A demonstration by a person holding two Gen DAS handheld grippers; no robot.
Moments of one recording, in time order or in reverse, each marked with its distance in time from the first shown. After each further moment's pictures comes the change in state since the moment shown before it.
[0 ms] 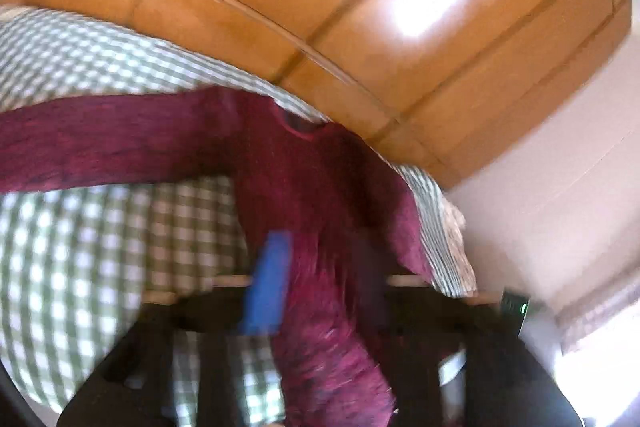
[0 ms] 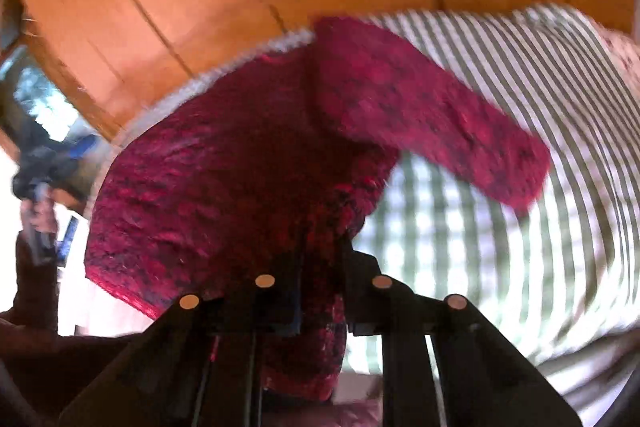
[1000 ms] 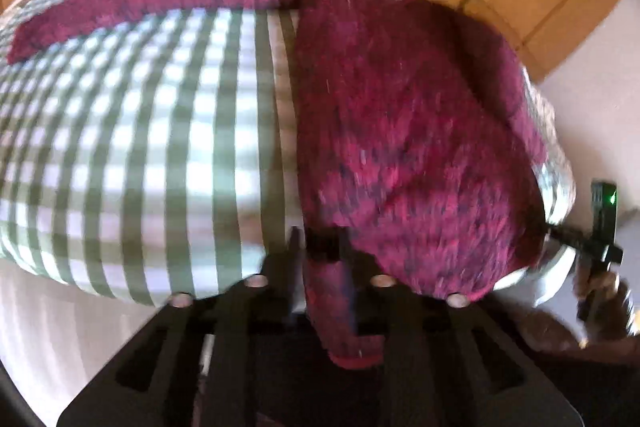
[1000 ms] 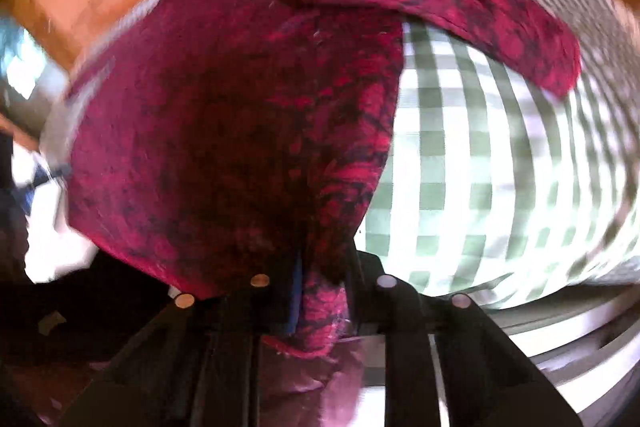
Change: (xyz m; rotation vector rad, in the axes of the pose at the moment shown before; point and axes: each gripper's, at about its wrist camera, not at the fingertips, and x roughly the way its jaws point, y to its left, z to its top) left arm 0.026 0.037 -0.149 0.171 0.229 0.328; right arm 0.030 -0.013 -0.064 0.026 0.103 -0.058
